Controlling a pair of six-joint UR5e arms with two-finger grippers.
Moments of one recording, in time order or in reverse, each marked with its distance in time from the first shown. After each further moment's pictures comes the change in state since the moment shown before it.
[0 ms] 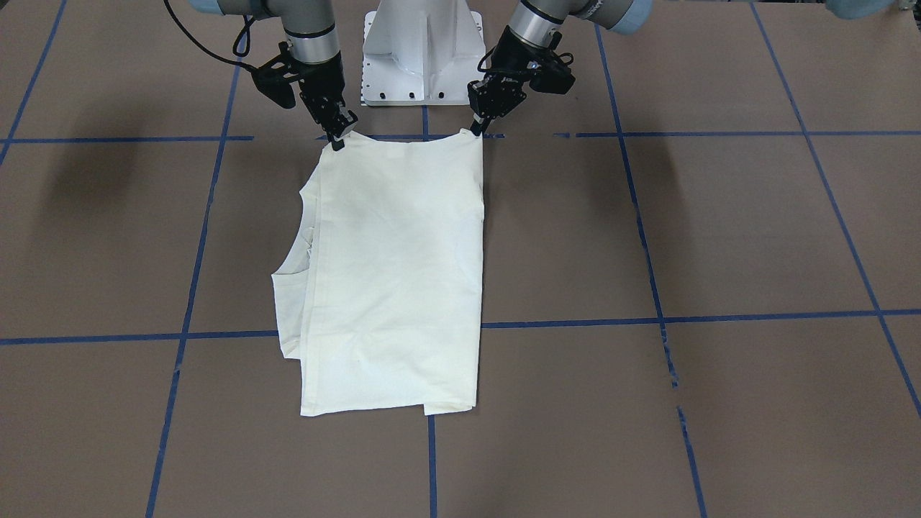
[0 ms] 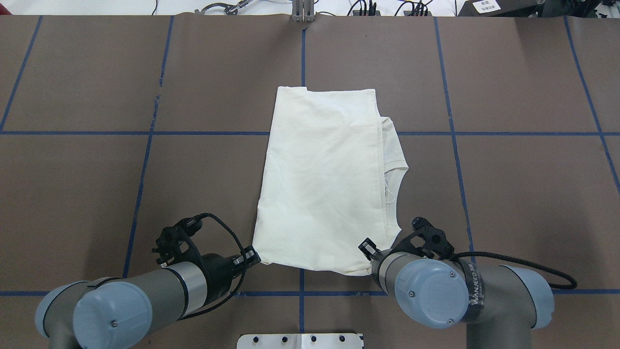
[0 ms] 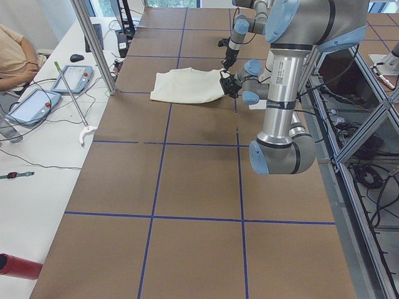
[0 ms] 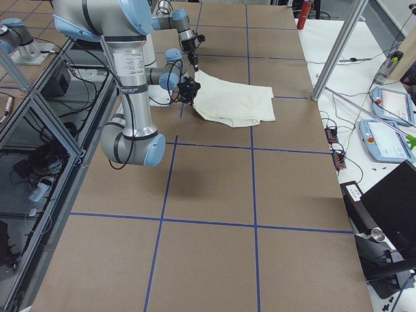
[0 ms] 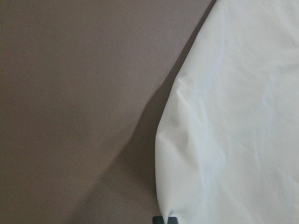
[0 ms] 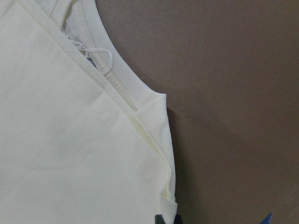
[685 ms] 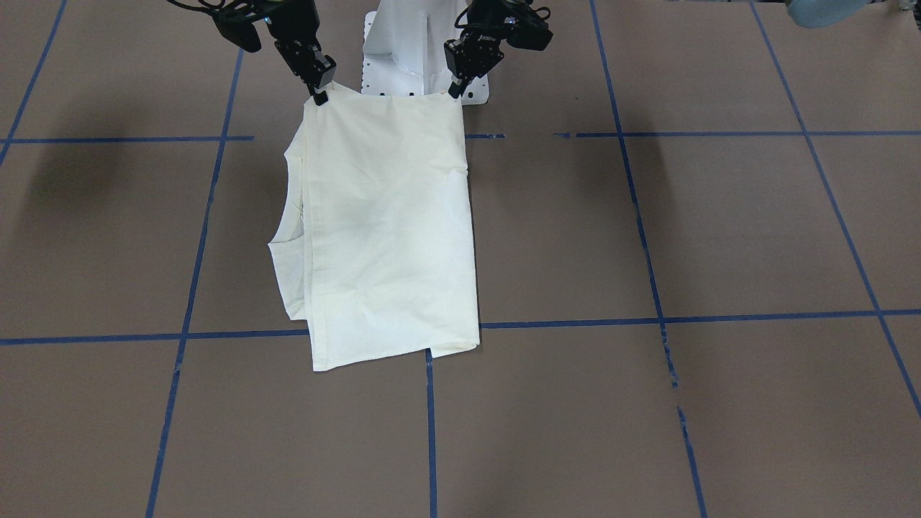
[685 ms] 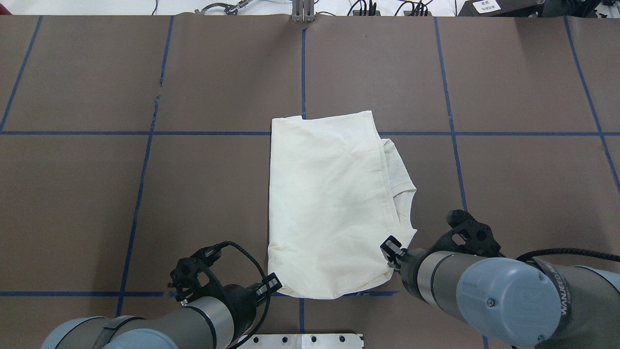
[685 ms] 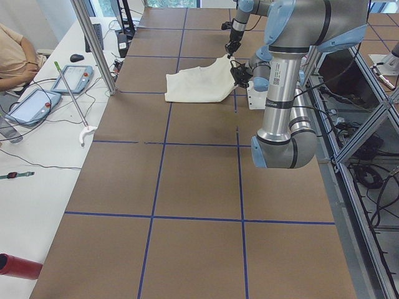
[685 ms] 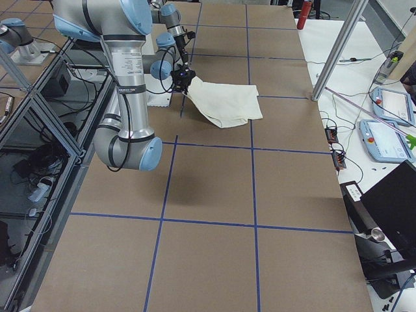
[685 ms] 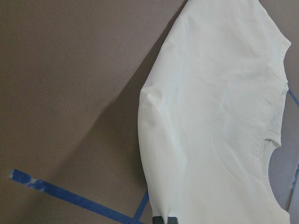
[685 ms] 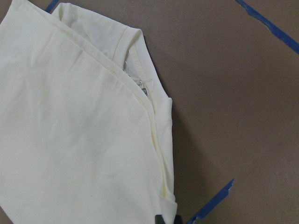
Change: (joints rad) left arm 0.097 -0.128 -0.069 0.295 0.100 -0.064; right arm 0.035 -0.056 0.240 -0.109 0.035 -0.027
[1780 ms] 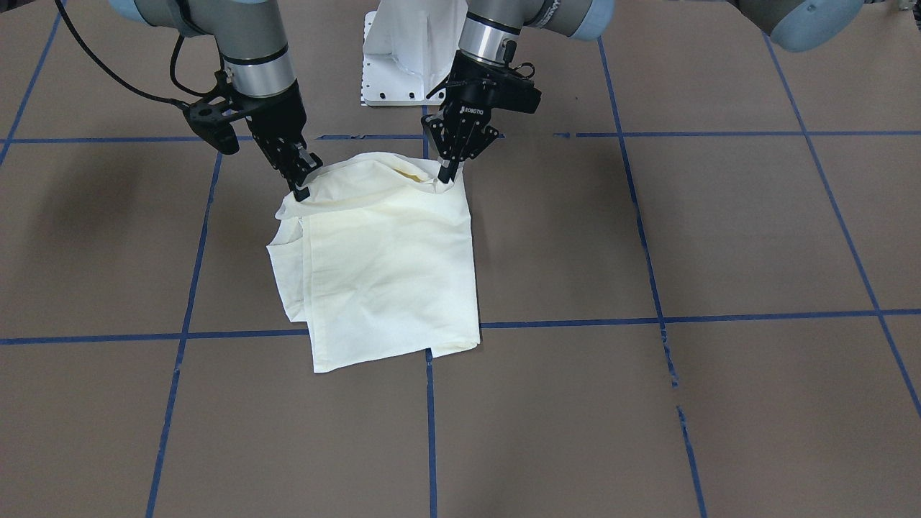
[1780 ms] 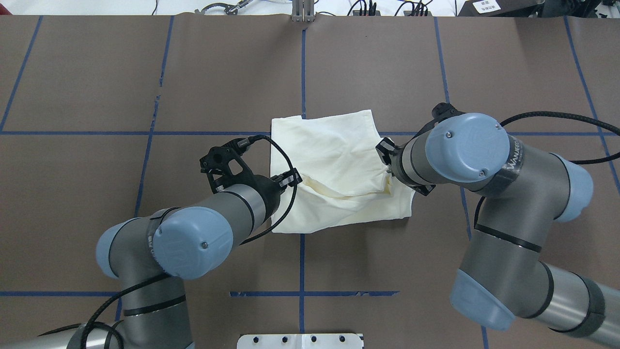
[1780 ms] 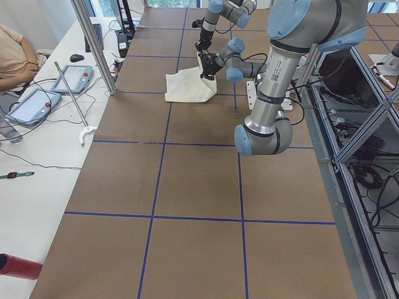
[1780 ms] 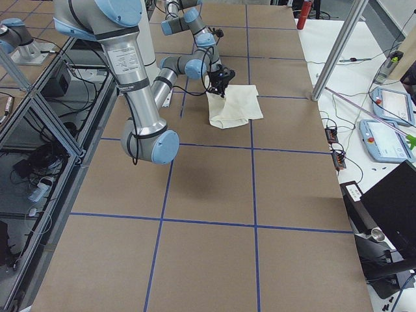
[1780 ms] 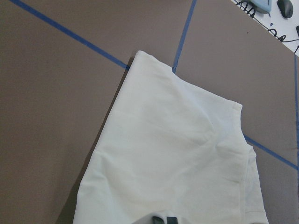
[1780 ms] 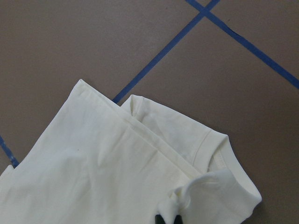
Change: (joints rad) left arm -0.286 -0.198 0.257 -0.096 -0.009 0.292; right arm 0.347 0.193 -0.318 0.060 0.181 -0.258
